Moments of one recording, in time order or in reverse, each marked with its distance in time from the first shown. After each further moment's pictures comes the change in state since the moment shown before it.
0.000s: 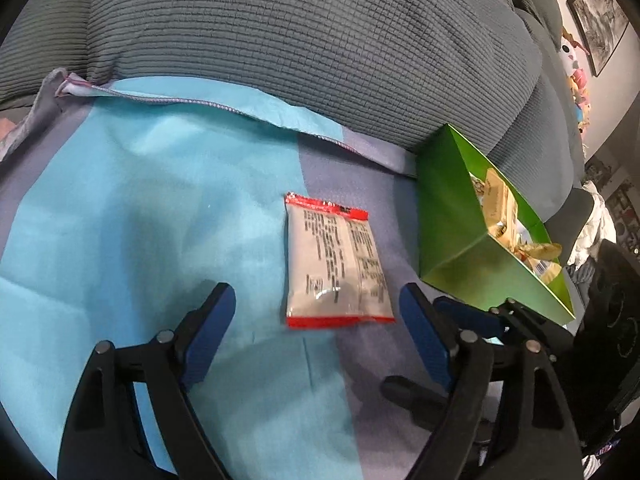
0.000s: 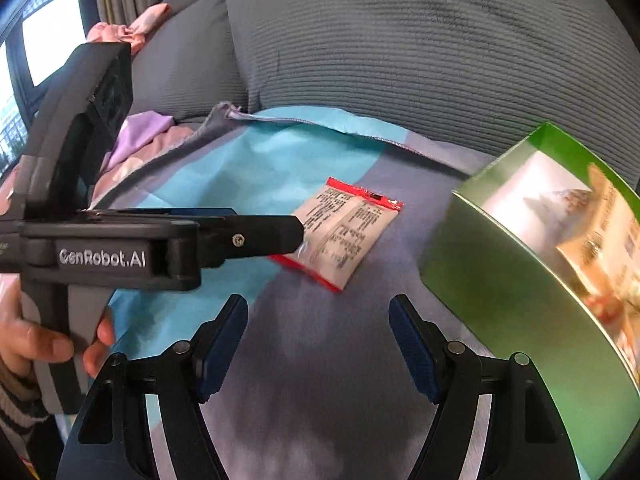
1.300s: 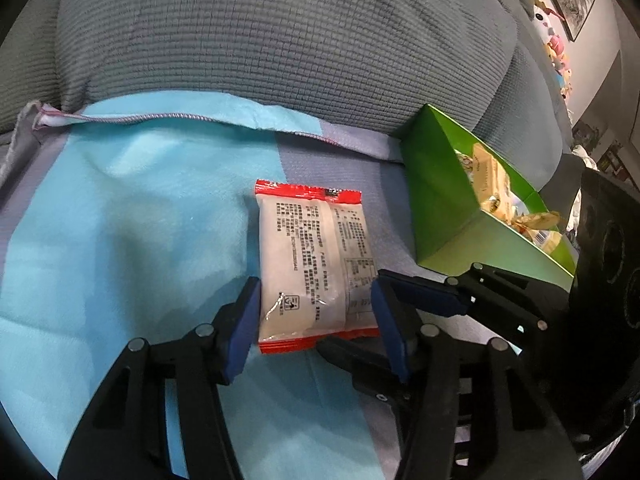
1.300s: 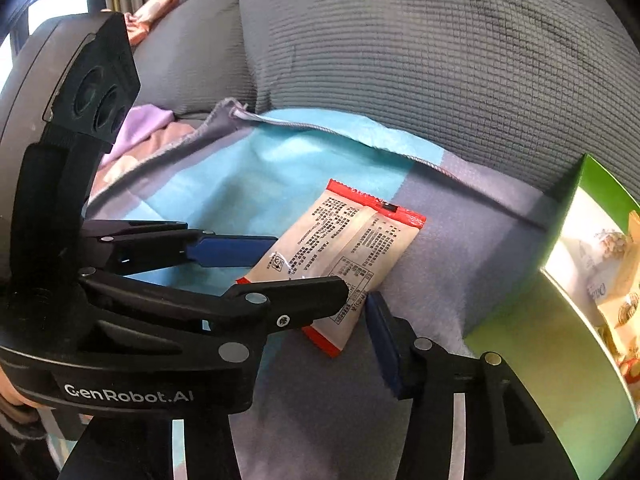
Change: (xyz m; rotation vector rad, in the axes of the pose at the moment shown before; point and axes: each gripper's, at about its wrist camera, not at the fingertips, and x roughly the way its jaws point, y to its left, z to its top) left arm -0.001 -0.006 -0.004 0.132 0.009 -0.014; right arm 0.019 0.020 0.018 -0.053 -0.017 -0.005
